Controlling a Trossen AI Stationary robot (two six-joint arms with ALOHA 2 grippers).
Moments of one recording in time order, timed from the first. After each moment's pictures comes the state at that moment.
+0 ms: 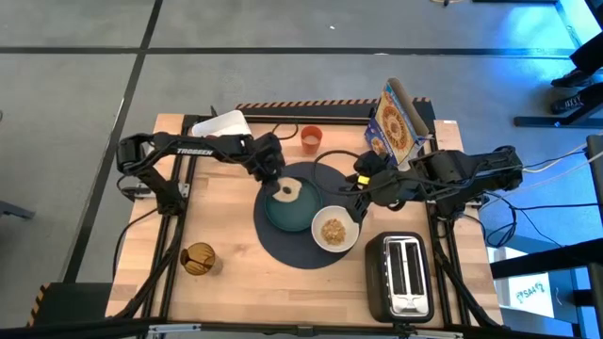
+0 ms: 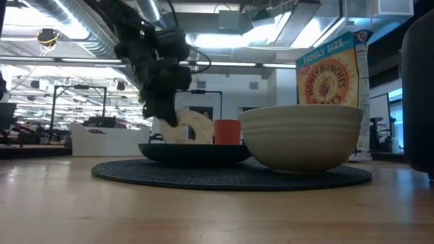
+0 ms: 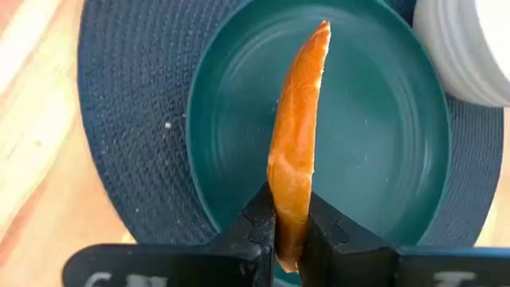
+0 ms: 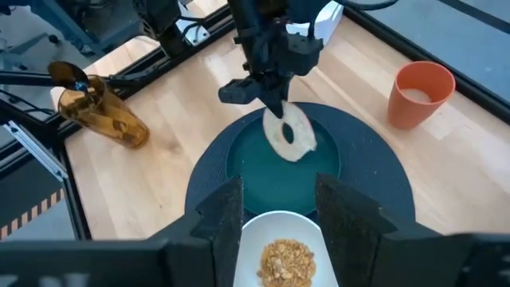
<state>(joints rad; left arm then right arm) 0.37 1.60 0.96 -0.46 0.31 -0.18 0.31 1.53 1.87 -1.18 0.45 0.80</state>
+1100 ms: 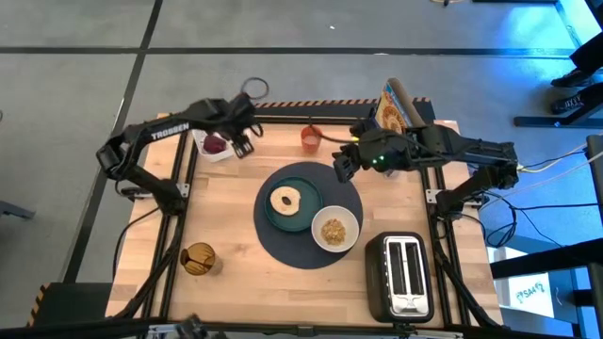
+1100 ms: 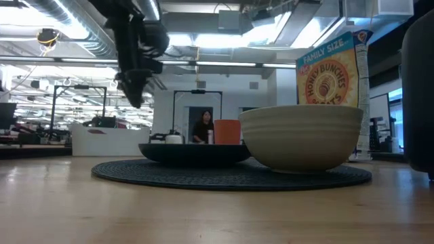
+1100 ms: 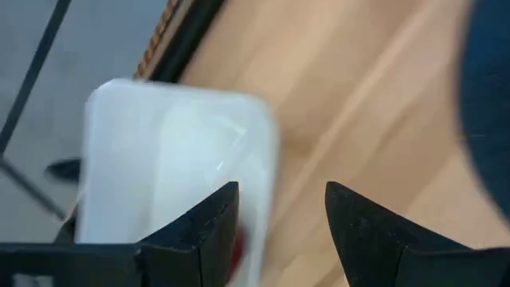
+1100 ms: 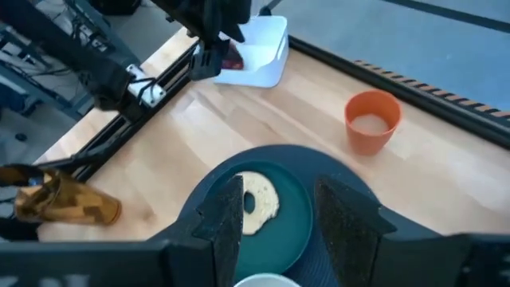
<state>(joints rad) 0.67 1.45 1.16 -0.95 -0.22 0.10 0.07 1.53 1.87 -1.10 0.41 0.80</state>
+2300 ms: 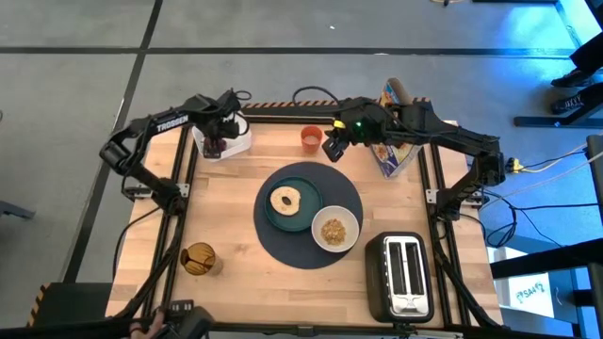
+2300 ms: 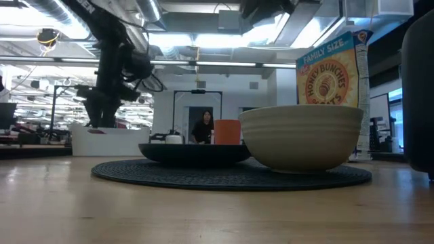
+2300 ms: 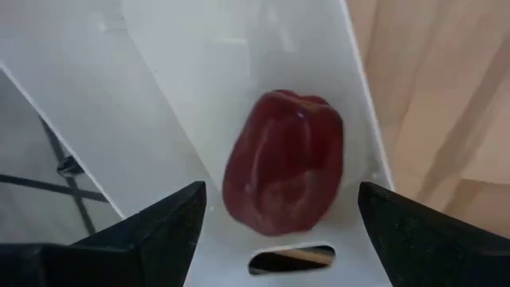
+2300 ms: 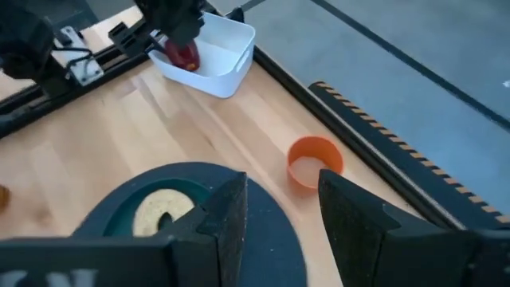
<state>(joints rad) 0.92 1.51 1.04 -1.01 -0.29 0.85 -0.17 1.61 1.87 -1.02 0.32 0.37</state>
